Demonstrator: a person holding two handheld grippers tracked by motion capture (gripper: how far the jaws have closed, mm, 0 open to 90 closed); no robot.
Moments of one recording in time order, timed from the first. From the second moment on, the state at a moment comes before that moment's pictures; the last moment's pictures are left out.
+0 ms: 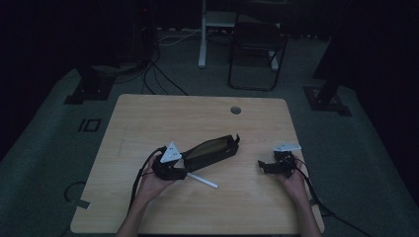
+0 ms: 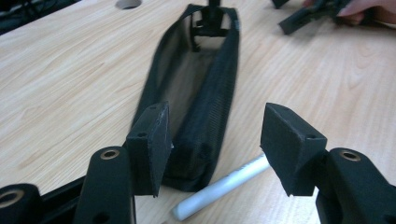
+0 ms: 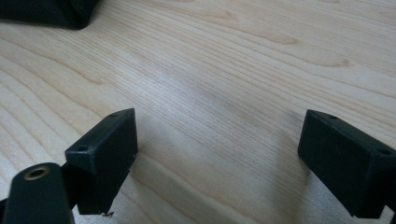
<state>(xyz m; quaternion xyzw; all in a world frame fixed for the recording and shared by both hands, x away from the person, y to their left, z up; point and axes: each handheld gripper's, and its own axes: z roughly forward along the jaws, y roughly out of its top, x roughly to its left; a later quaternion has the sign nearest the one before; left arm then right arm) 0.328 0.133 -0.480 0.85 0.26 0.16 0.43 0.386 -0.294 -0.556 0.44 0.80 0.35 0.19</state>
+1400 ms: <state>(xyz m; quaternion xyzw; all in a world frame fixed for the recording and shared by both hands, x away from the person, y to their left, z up) 0.321 0.094 -0.540 0.90 0.19 0.13 0.37 0.387 -0.294 -0.556 0.44 0.80 0.35 0.19</state>
